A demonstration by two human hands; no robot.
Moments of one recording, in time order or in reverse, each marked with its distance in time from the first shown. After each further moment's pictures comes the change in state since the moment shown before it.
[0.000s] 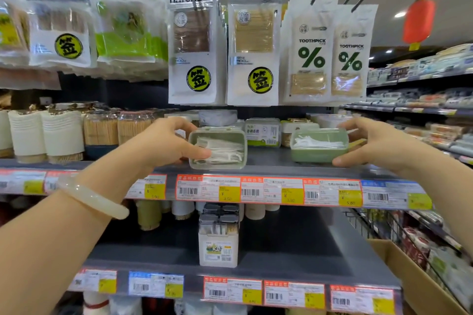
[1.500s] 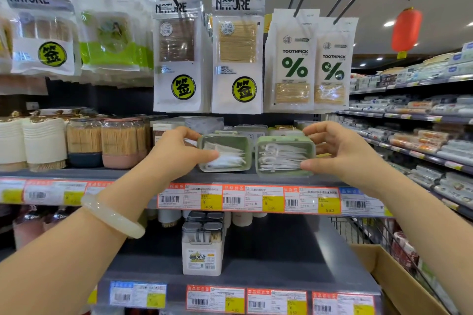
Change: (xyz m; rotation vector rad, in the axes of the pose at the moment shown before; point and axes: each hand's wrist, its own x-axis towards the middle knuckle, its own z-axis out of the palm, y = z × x) left_hand 0.010 0.006 0.042 -0.098 0.134 0.081; right_hand -0.012 0.000 0.017 0.142 -0.003 -0.335
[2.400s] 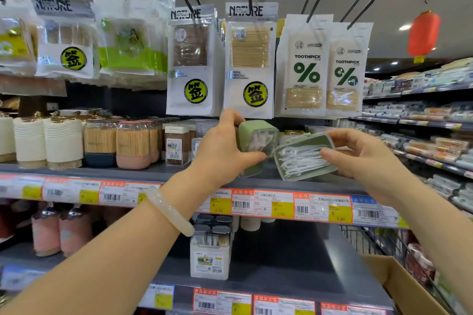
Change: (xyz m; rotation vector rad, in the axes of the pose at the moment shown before) left_hand -0.003 0.026 0.038 0.209 0.094 0.438; right_hand 0.003 0.004 -0.002 0.161 0.122 0.078
